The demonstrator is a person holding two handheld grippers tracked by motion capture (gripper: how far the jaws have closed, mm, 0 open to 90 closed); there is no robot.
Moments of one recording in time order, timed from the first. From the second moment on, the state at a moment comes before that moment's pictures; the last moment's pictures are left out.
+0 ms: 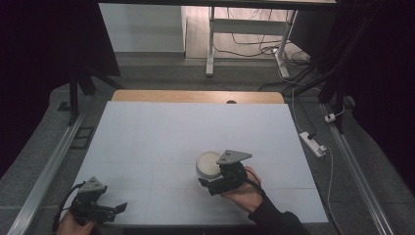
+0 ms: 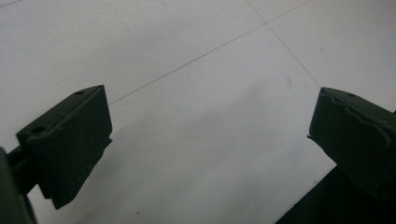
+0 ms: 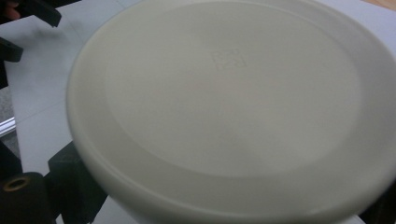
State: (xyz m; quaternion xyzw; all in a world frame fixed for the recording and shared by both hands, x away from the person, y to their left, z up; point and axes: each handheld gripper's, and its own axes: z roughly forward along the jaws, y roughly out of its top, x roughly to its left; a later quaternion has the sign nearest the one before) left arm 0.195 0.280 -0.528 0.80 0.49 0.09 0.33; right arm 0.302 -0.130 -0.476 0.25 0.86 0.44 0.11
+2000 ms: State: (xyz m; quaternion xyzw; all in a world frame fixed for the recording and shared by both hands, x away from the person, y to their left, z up) left arm 0.225 0.234 -0.500 0.84 0.35 0.06 0.42; right arm 0.290 -0.113 -0.478 0.21 0.87 0.44 0.10
